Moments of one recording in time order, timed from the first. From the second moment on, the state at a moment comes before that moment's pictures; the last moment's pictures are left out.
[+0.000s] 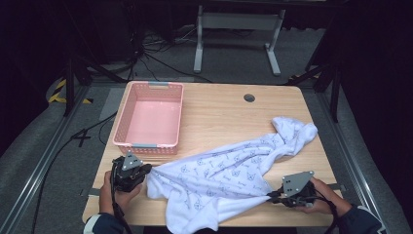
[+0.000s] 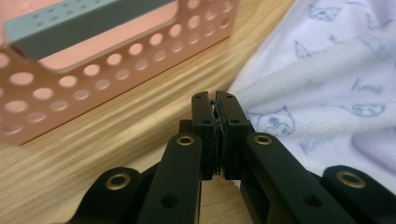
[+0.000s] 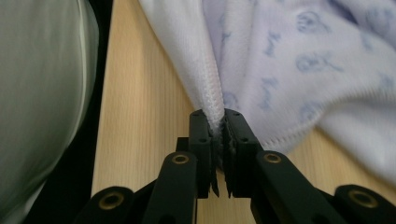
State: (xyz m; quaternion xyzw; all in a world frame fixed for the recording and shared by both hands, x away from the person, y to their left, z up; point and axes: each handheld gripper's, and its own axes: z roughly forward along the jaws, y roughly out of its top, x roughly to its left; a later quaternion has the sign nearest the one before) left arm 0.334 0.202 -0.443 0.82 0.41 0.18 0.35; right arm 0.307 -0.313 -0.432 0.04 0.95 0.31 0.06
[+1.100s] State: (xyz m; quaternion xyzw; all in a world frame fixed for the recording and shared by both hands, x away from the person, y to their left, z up) left arm 0.303 0.074 -0.459 0.93 0.18 0.04 0.33; right arm 0.432 -0.399 -0.448 0.45 0.80 0.32 0.22
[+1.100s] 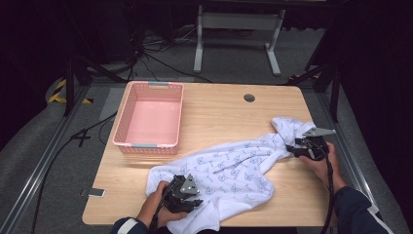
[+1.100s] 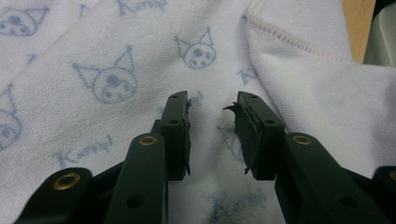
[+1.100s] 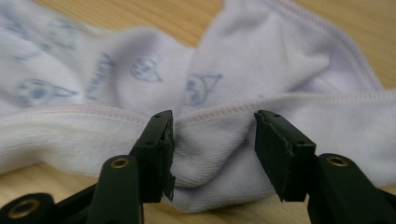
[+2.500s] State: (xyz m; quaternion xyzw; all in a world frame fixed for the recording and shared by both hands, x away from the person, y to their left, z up) left arm 0.374 0.059 -0.460 0.91 0.23 0.08 0.33; right arm 0.439 -0.358 -0.437 0.42 0.81 0.32 0.24
